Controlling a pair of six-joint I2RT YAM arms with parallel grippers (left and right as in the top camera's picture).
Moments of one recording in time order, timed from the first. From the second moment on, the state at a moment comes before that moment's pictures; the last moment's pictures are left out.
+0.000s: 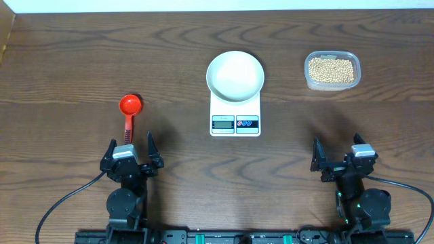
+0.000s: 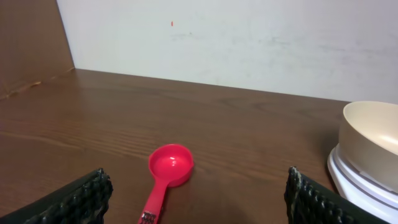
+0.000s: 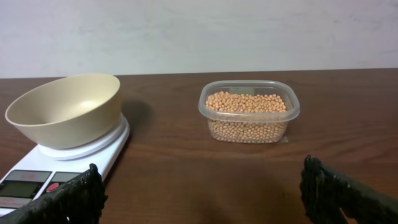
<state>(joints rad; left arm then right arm) -0.07 0.01 0.02 -0.10 -0.21 -0.07 0.12 0.01 0.04 -0.14 0.00 0.07</state>
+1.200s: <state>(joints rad) -0.07 0.01 0.02 -0.09 -0.21 -0.09 0.12 0.01 0.04 -0.14 0.00 0.07</state>
